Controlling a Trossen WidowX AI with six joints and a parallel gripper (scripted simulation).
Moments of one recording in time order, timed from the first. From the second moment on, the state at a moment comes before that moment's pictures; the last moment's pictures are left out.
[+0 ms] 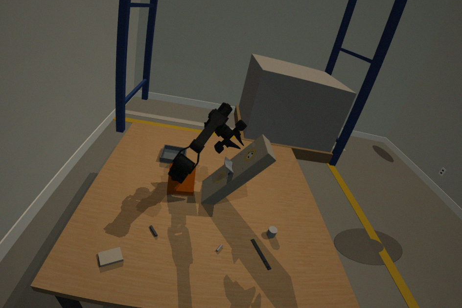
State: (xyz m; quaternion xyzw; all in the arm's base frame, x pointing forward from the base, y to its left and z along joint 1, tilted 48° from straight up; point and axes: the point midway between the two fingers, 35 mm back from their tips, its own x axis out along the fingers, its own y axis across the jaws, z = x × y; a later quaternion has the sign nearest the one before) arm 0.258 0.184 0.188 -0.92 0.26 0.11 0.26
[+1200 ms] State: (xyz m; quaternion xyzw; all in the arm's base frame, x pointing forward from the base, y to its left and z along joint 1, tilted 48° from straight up) arm 0.301 0.161 0.173 -0.92 0.27 0.11 0.26
